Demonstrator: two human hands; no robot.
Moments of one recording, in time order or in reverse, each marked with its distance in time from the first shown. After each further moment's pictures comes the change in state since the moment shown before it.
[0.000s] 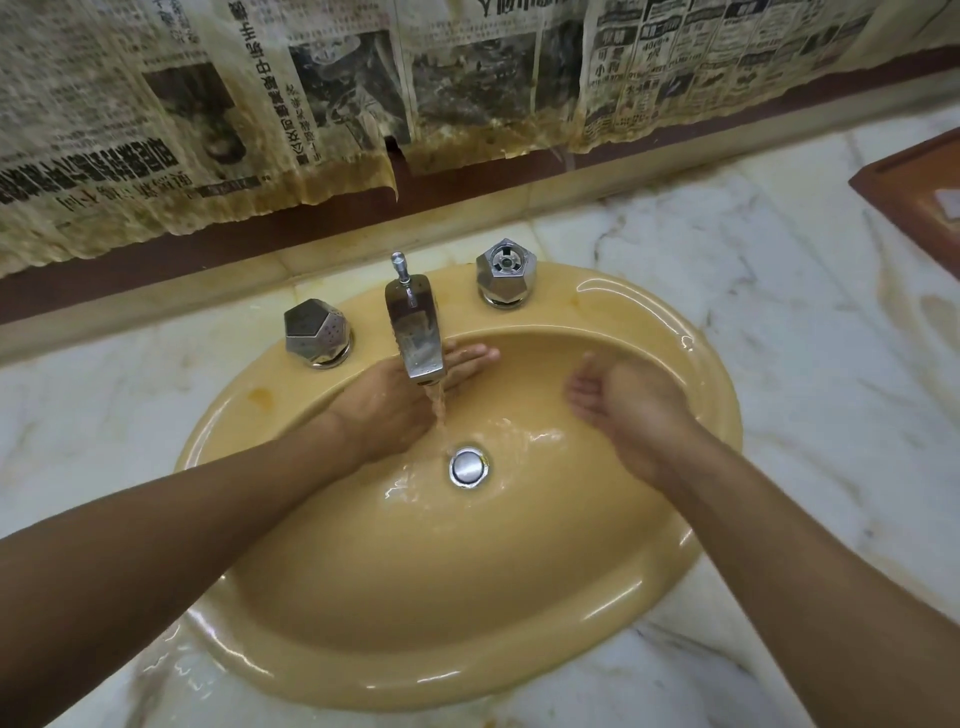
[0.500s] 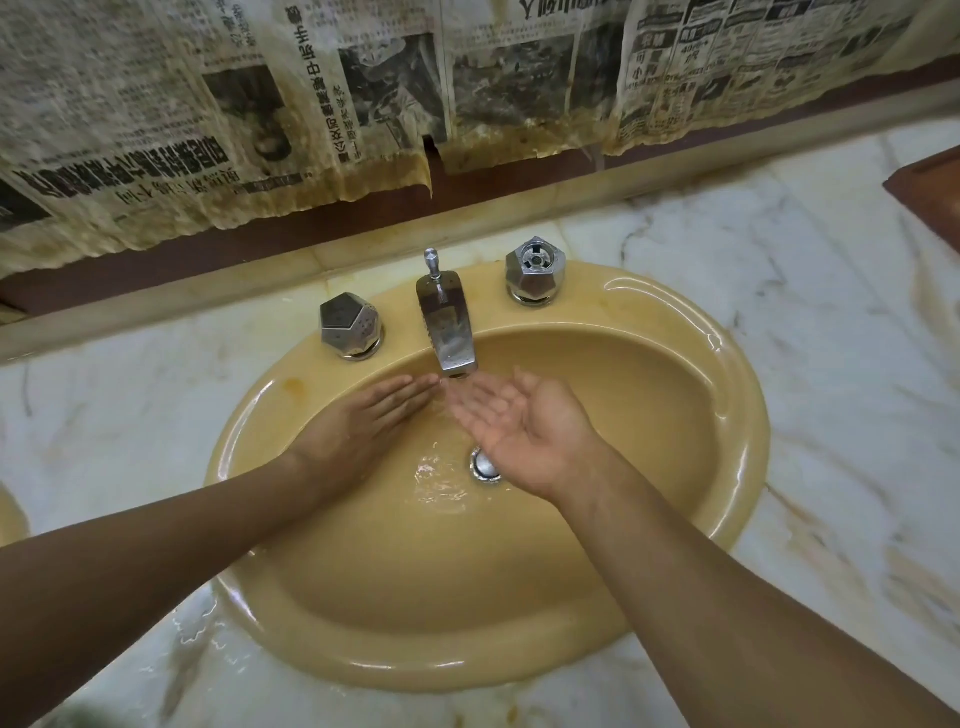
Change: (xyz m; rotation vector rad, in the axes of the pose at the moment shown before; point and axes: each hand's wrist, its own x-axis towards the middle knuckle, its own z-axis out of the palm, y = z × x) left_hand -0.074 0.007 0.009 0.152 -0.347 -0.015; right_hand -0.032 0.013 0.087 0.786 -0.399 0.426
